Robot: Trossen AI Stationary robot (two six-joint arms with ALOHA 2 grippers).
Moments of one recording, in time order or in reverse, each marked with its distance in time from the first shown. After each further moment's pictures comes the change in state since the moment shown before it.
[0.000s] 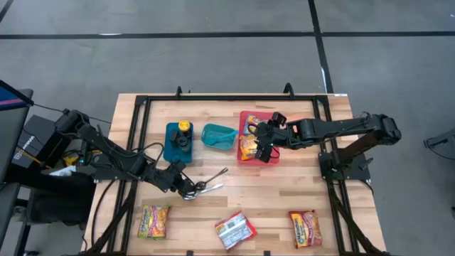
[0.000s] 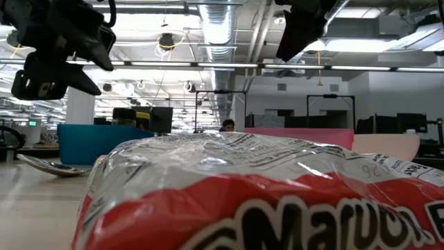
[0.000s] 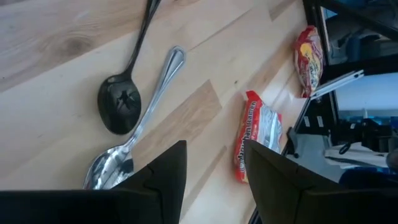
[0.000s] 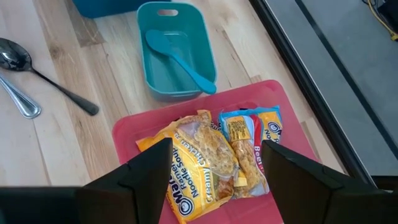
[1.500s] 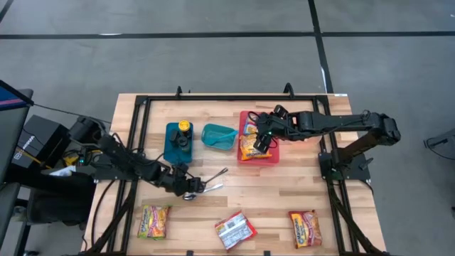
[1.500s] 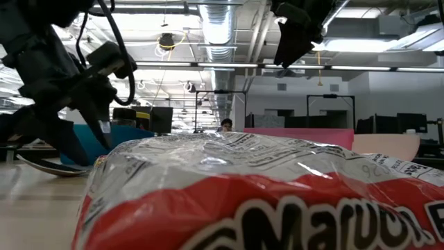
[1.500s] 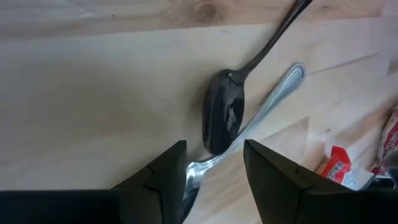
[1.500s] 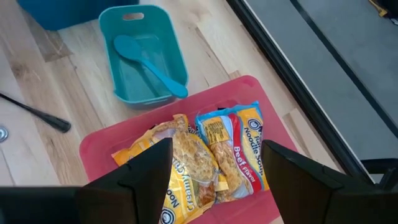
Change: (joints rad) left arm 0.048 0.295 0.000 0.039 0.031 -0.402; right arm -0.111 0.000 0.000 0.012 -0.022 0.011
